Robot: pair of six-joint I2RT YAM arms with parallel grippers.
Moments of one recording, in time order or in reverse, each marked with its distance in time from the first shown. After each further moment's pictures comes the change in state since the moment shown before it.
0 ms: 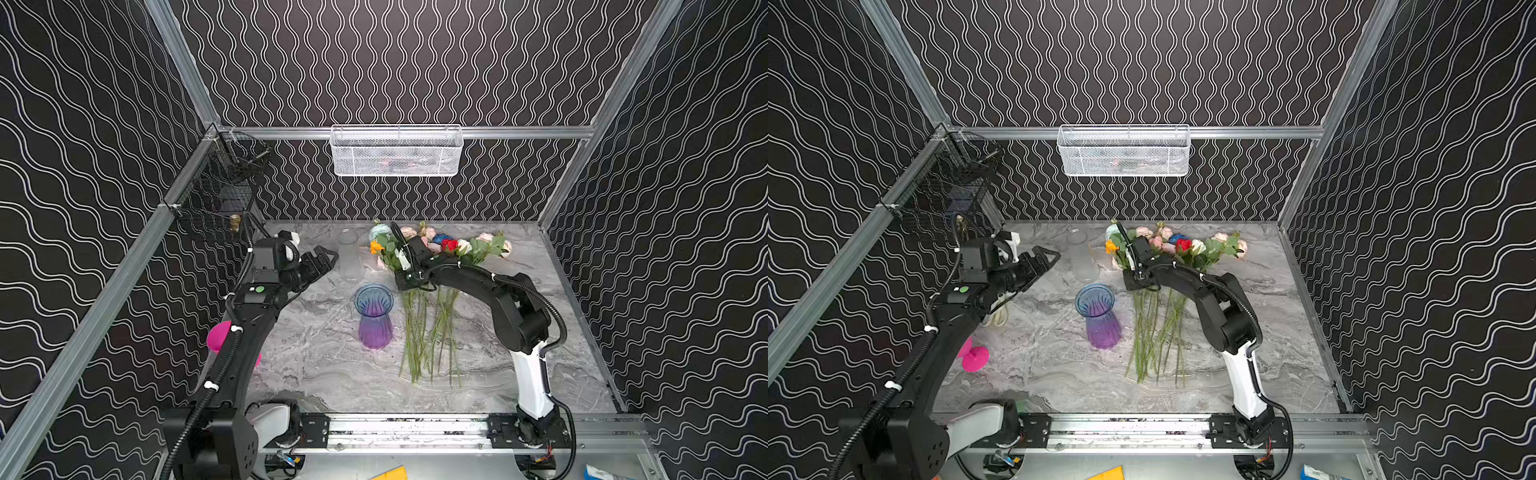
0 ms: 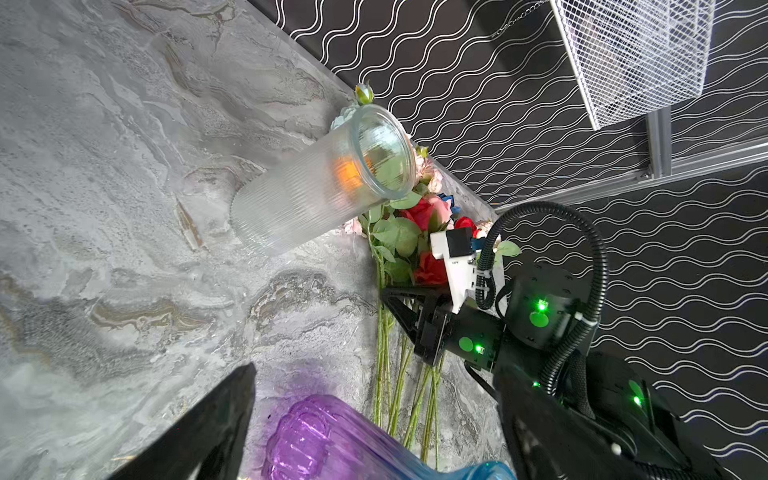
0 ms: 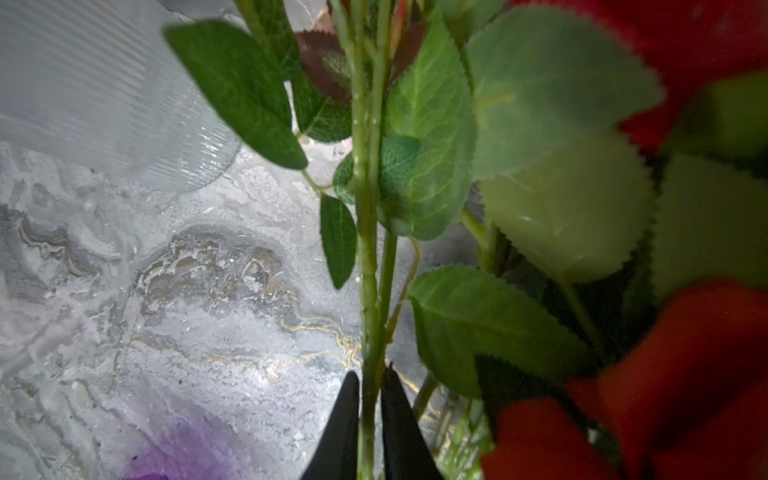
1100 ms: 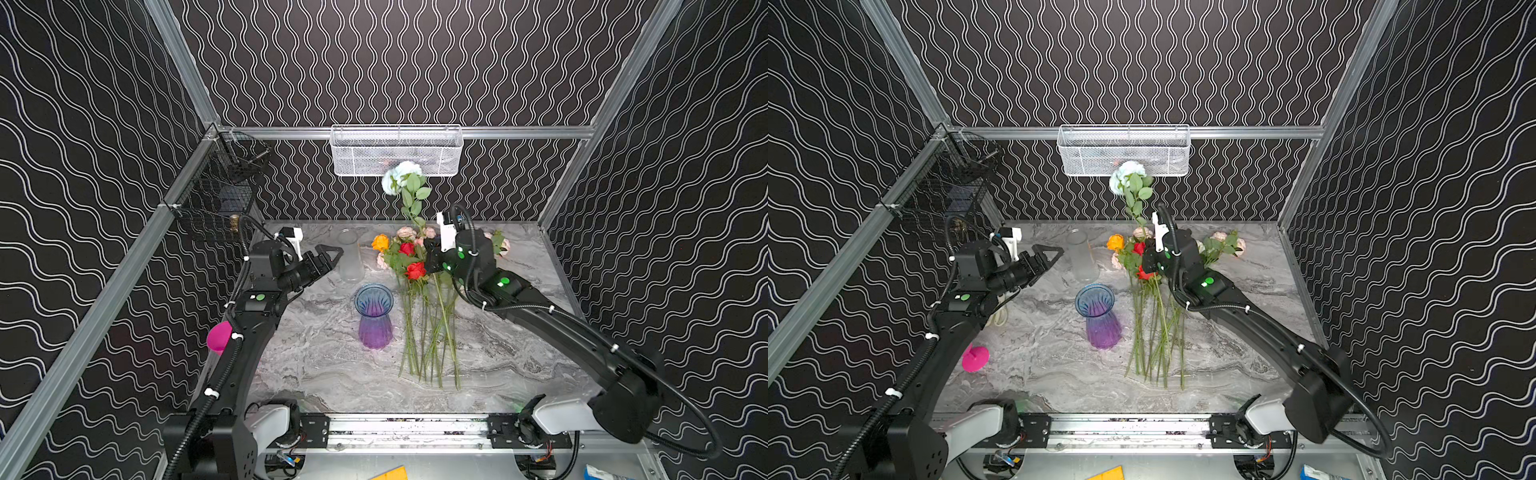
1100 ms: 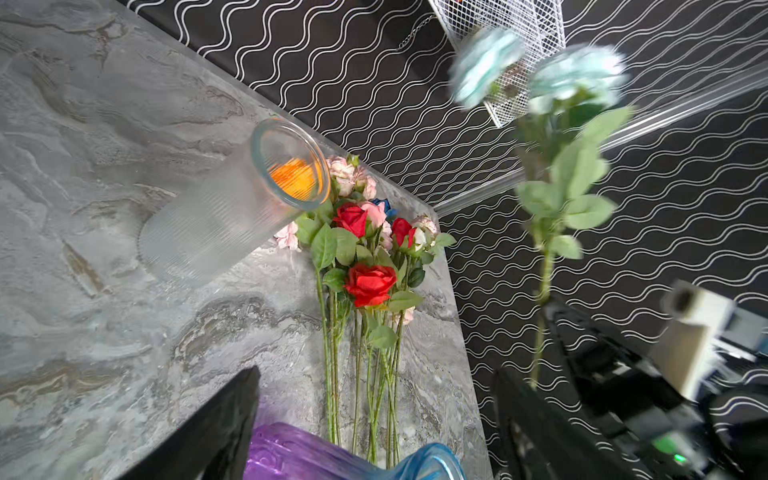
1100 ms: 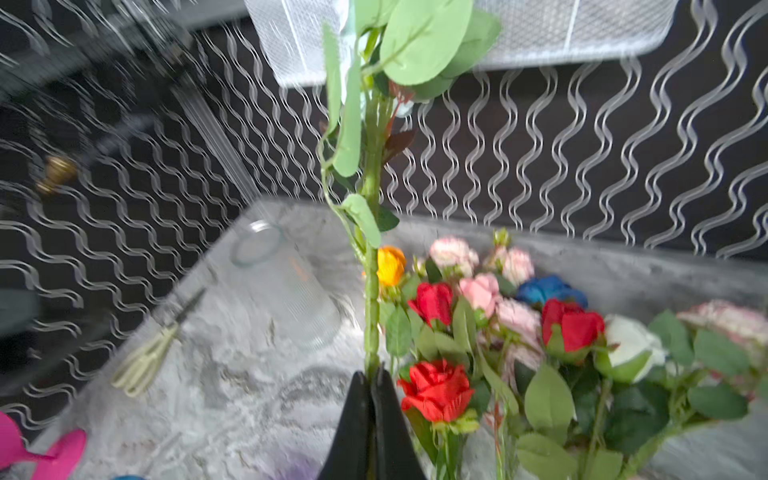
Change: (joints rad) left arm 0.003 -0.045 -0.079 0.217 0.152 -0.046; right arm 0.059 -0.782 -0.442 0.416 0.240 -0.011
